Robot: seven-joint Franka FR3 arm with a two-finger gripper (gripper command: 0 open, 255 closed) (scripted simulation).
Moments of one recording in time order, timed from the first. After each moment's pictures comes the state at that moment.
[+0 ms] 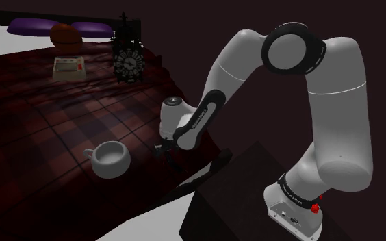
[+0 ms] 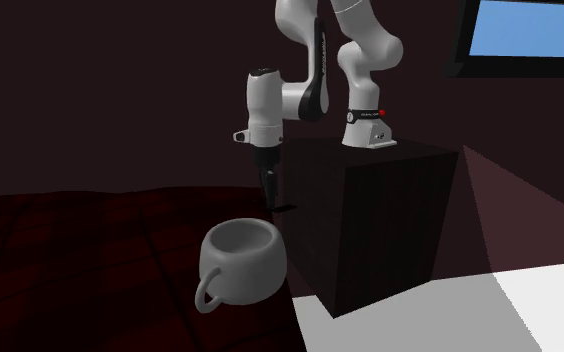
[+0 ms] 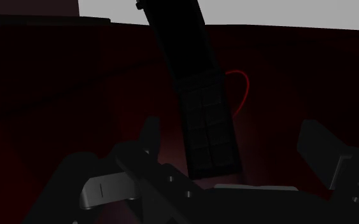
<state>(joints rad) 0.23 0.67 0.15 -2.19 -0.31 2.82 0.82</state>
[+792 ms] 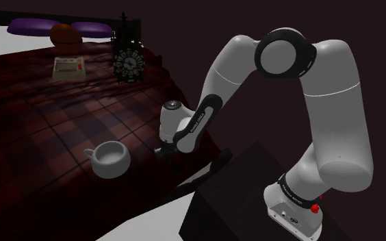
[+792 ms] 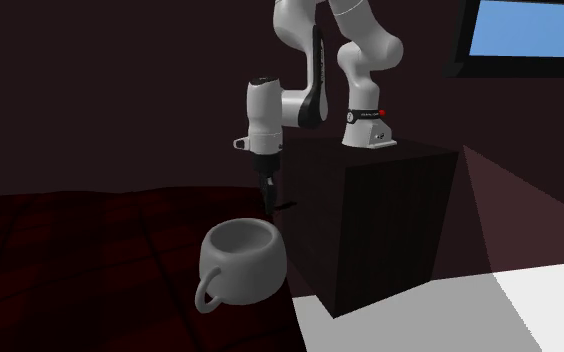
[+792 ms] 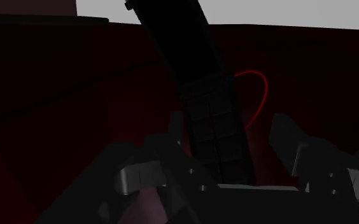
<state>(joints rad) 0.24 0.72 0.14 -2.16 -0.32 2.85 0.83</state>
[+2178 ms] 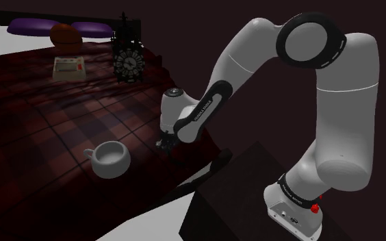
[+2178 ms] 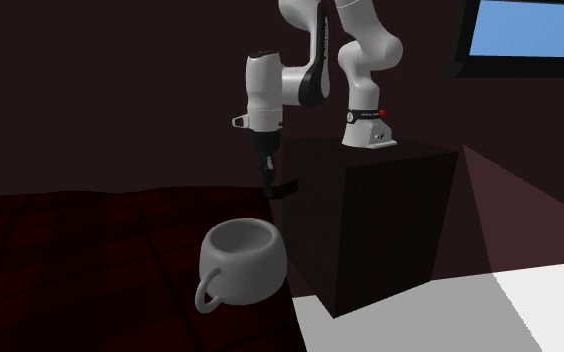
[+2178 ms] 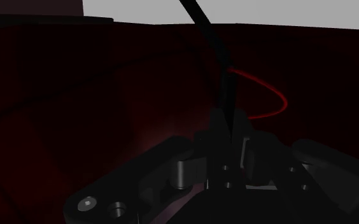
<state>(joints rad) 0.20 0.57 0.19 -2.22 -0.28 2.75 0.80</state>
